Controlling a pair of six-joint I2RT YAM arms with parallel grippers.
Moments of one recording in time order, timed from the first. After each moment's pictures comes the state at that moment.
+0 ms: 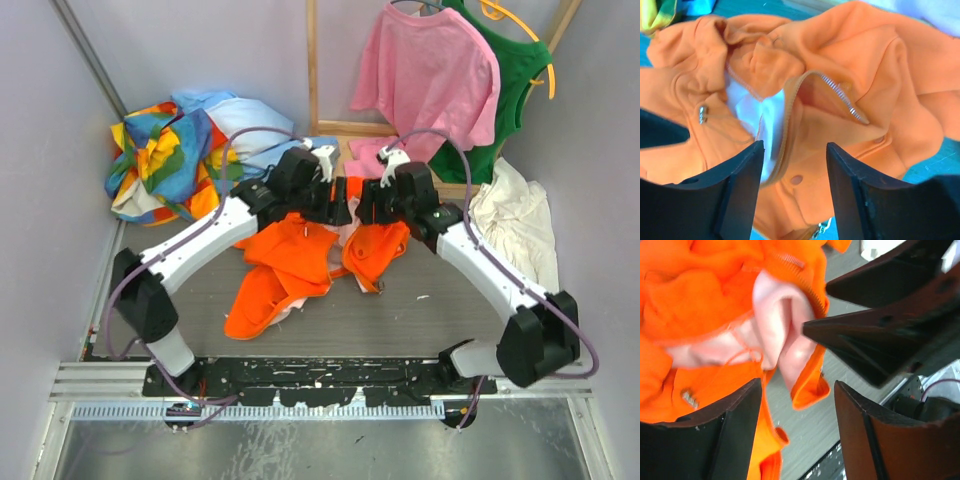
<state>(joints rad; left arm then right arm) -0.75 1.73 1.64 -0.56 0.16 -0.47 0.40 1.39 1.13 -0.33 -0.12 0.22</state>
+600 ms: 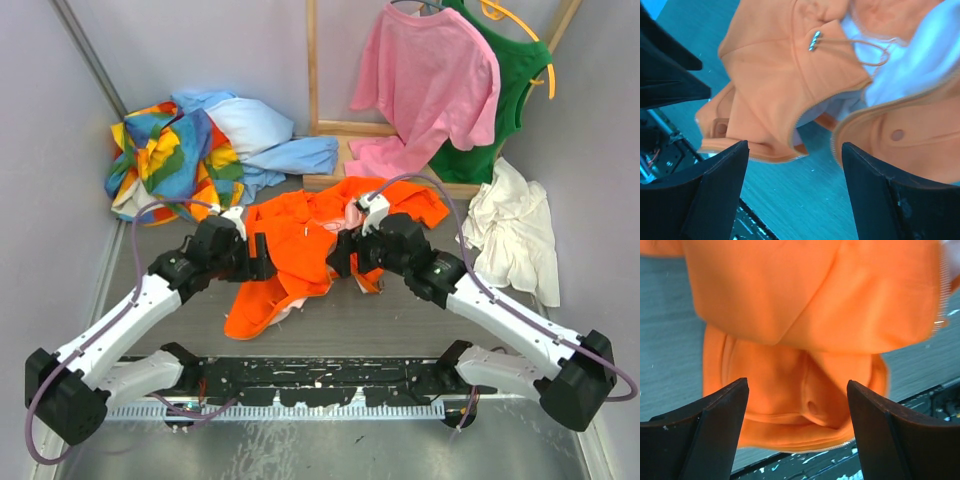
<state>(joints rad) -0.55 1.02 0.86 -0.59 0.07 -0.53 0.72 1.04 0.85 -0.28 -0.05 0.33</state>
